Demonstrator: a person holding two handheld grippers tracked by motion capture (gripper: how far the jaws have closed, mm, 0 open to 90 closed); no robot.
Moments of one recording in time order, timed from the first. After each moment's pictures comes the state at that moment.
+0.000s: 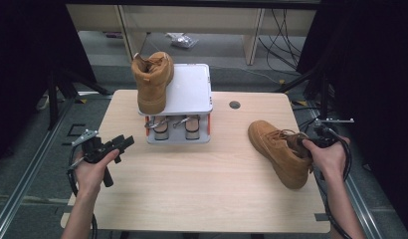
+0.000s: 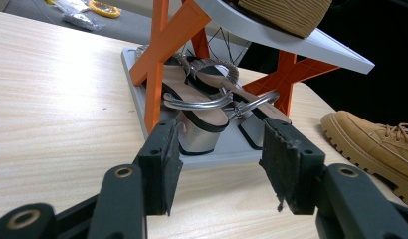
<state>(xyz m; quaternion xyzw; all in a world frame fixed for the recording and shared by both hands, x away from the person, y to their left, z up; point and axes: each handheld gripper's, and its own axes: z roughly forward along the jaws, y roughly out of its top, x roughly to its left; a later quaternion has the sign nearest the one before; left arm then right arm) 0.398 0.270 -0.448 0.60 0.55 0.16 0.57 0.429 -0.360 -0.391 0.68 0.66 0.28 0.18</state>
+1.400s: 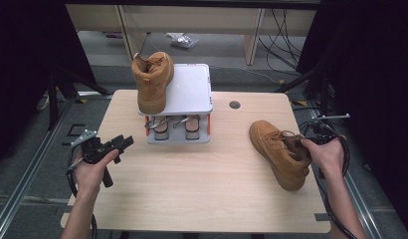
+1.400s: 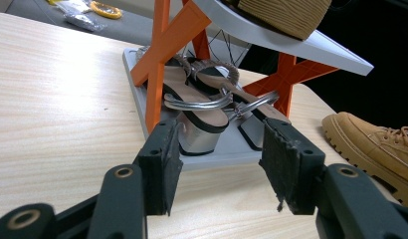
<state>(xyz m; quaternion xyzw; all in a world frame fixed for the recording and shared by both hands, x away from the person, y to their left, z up) 0.396 0.270 -0.446 0.59 0.55 0.16 0.57 0.435 -0.356 -0.385 0.68 0.68 0.25 0.11</state>
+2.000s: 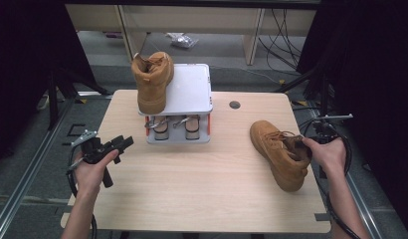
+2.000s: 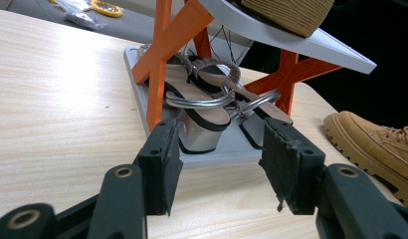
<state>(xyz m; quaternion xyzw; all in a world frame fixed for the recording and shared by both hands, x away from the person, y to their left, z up) 0.397 0.271 -0.449 0.59 0.55 0.16 0.57 0.436 -0.364 -0.385 0.69 0.67 0.27 0.06</state>
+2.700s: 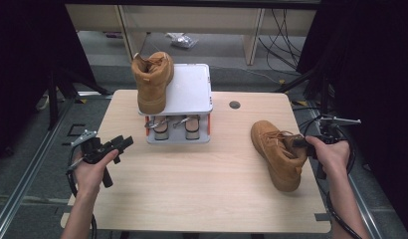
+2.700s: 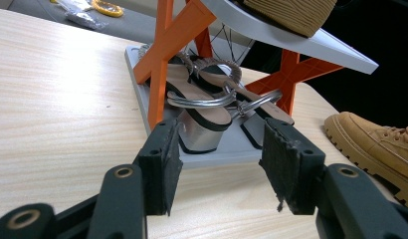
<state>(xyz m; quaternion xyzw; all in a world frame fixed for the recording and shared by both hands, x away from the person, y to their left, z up) 0.397 0.272 -0.449 0.59 0.55 0.16 0.57 0.434 -0.371 -0.386 0.74 0.59 0.32 0.00</state>
